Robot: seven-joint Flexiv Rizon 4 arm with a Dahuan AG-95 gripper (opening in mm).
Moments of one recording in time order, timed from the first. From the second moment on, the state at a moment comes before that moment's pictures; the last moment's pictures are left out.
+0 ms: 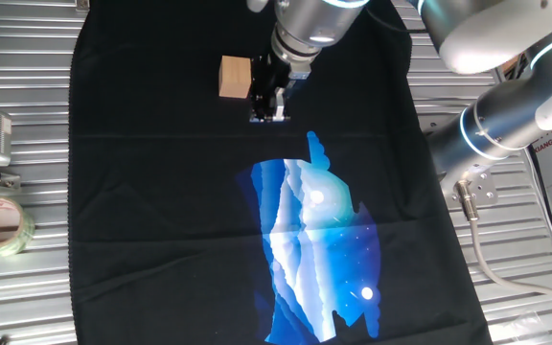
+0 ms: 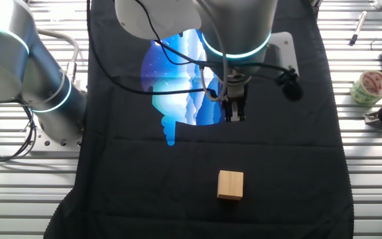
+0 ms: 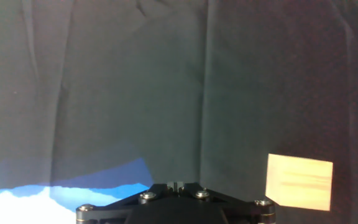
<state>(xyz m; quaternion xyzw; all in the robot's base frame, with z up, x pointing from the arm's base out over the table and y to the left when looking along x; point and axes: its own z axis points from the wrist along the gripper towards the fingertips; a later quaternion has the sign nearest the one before) 0.457 -0.055 0.142 -0.01 1.00 -0.01 0.06</state>
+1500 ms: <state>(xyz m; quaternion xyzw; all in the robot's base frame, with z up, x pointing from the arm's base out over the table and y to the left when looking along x) 0.446 -0.085 0.123 -0.03 1.00 0.01 0.06</state>
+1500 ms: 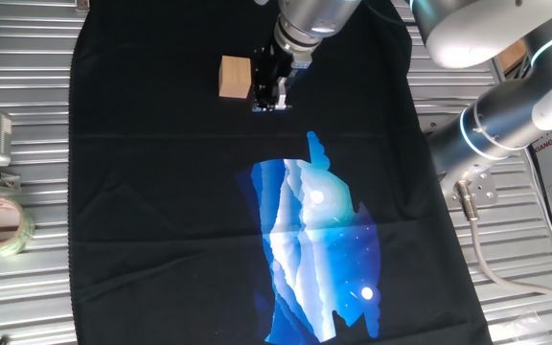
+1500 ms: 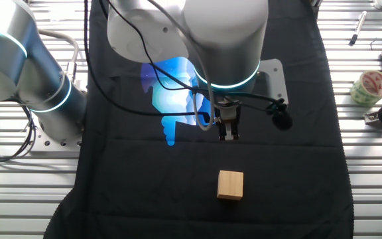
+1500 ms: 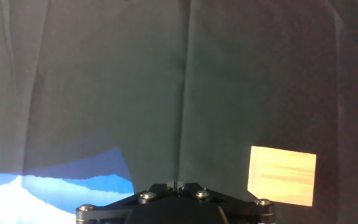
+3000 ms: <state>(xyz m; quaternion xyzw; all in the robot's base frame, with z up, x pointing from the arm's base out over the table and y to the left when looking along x) 0.446 -0.085 0.123 -0.05 1.00 0.02 0.06</state>
